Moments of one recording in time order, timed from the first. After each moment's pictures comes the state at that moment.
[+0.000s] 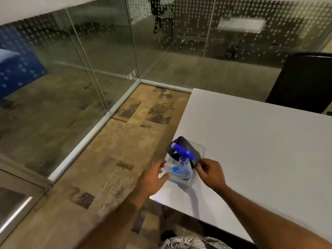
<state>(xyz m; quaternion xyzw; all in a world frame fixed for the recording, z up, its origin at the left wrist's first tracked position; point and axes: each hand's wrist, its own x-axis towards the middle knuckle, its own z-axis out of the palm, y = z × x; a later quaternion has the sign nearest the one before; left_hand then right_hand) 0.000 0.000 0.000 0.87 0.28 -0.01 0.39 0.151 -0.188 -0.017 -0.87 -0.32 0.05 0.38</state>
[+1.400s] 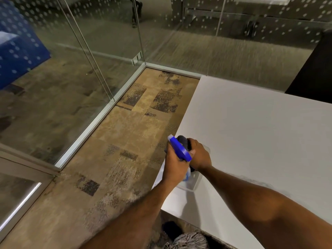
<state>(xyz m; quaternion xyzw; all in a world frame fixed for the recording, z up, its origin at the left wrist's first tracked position) 0.118 -0.043 0.010 0.70 0.33 0.22 0.60 0.234 -0.097 -0.057 -0.88 -0.31 0.19 0.30</state>
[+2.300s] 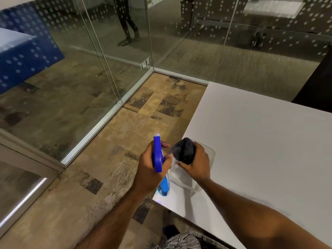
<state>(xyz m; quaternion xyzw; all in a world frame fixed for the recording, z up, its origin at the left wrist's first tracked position) 0.013 0.006 0.079 0.75 0.23 0.29 0.55 0.185 -0.095 -0.071 -0.87 -0.28 0.11 0.38</state>
